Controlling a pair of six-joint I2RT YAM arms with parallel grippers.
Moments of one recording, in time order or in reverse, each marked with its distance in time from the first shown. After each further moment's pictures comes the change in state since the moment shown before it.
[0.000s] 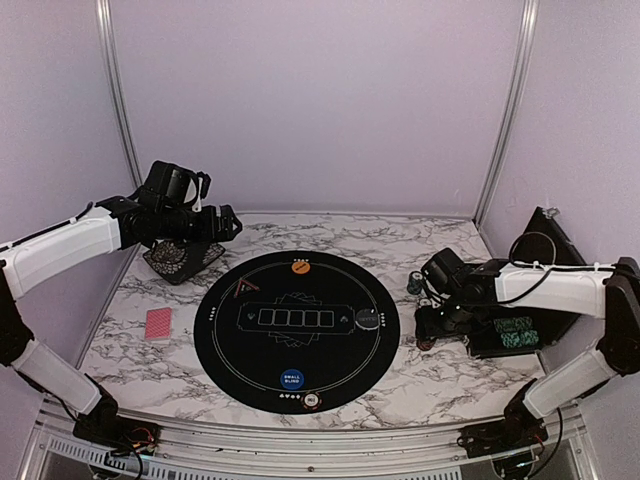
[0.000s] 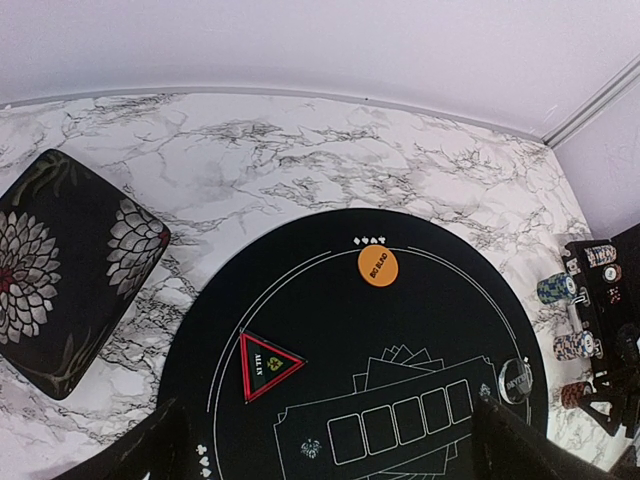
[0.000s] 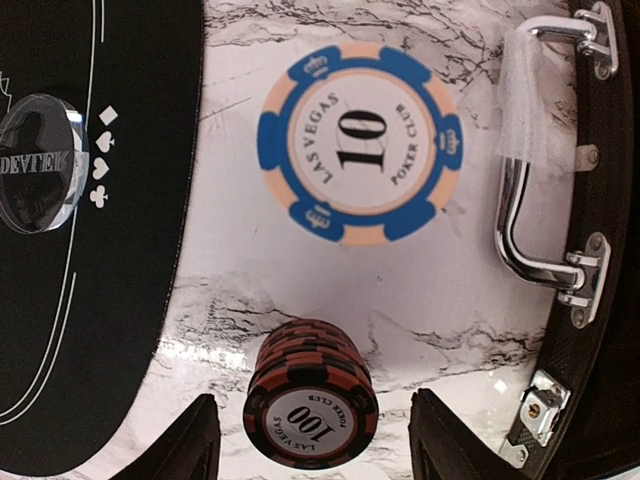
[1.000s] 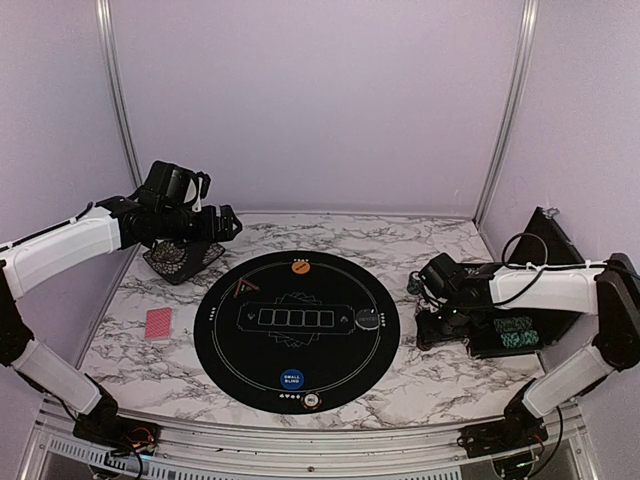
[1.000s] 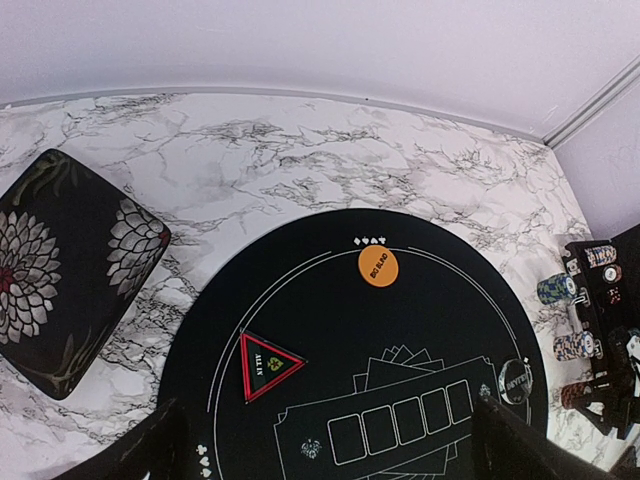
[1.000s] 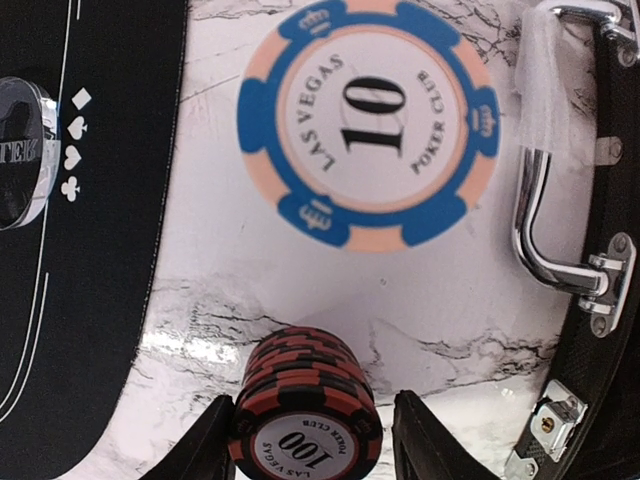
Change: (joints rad) left arm 0.001 0.000 0.000 0.000 0.000 -0.001; right arm 0.000 0.037 -0.020 0.032 0.000 0.000
